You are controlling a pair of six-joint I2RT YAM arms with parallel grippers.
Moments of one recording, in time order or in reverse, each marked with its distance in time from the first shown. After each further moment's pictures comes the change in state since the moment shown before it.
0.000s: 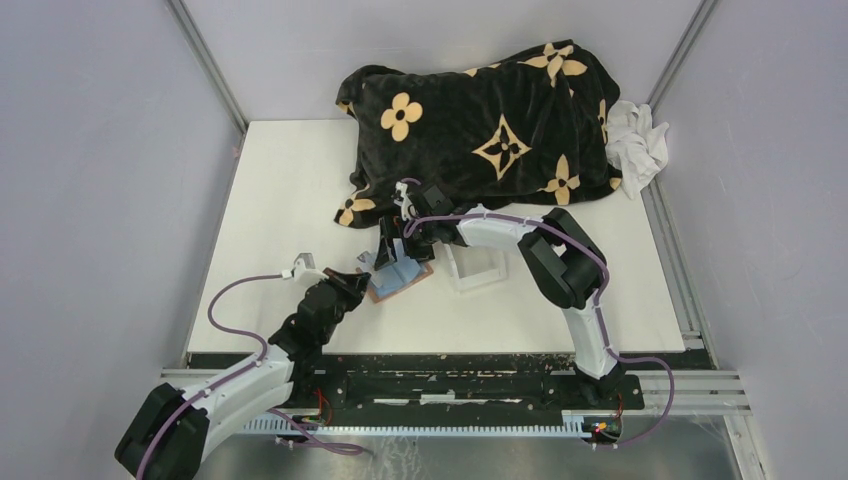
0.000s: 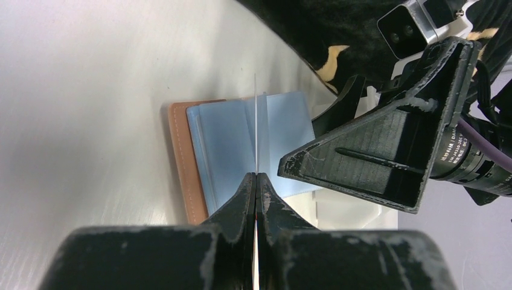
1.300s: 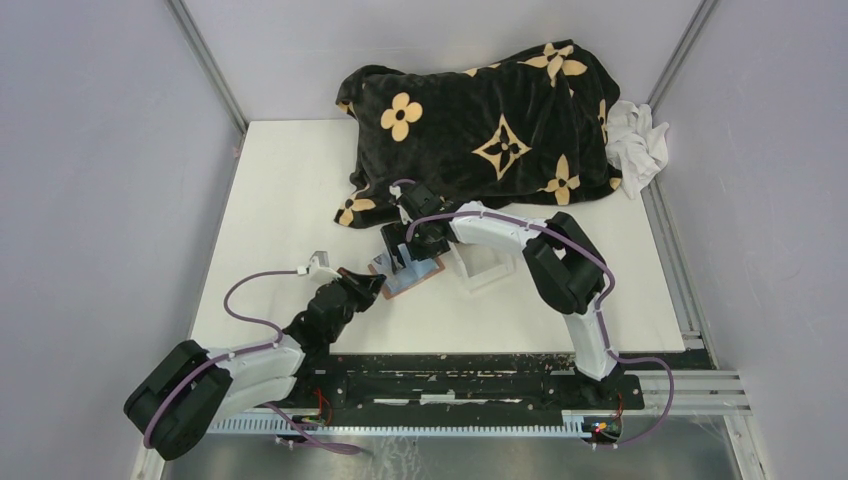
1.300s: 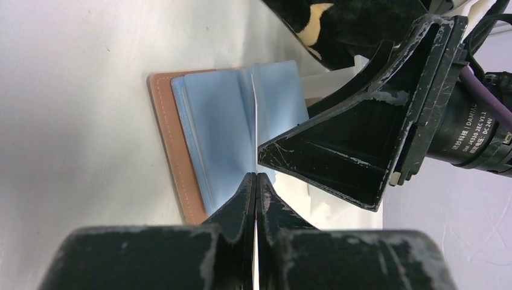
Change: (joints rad) left arm -0.077 0.257 0.000 0.274 0.047 -0.034; right arm 0.055 -0.026 0.122 -0.357 0.358 -0.226
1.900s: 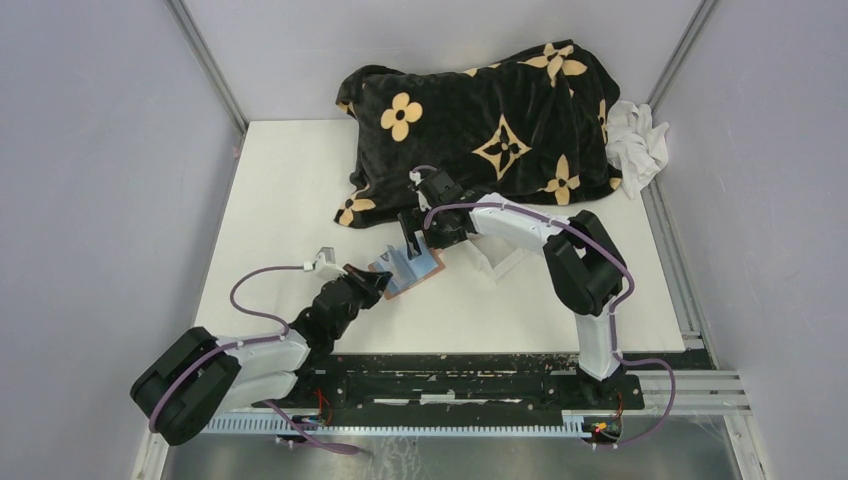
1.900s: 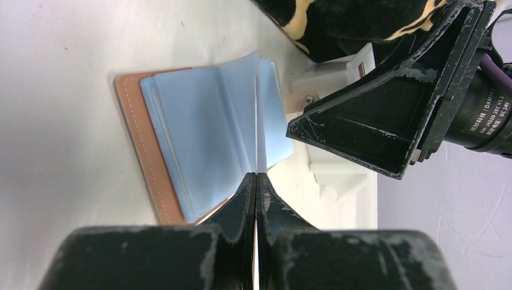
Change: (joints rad) left arm -0.031 0.076 0.032 0.060 -0.004 0.000; right arm -0.078 -0.091 -0.059 -0.007 0.027 -0.029
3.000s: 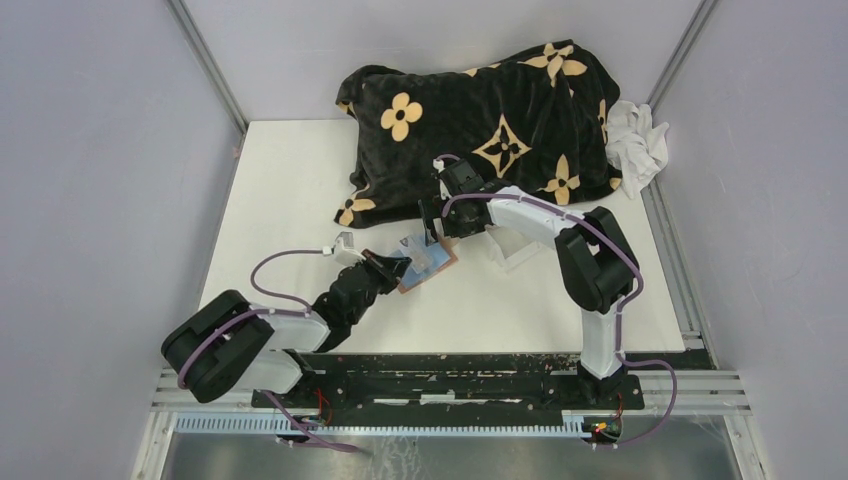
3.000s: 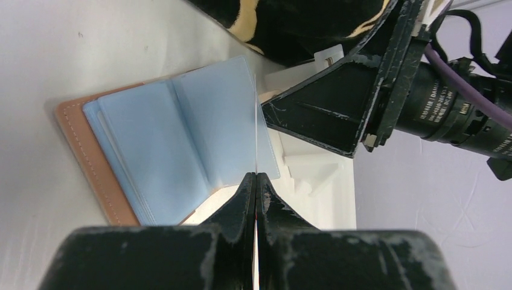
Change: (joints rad) left arm -0.052 0.249 0.139 0.175 0.002 0.001; right arm -0.110 -0.029 -0.051 0.031 0.021 -0.009
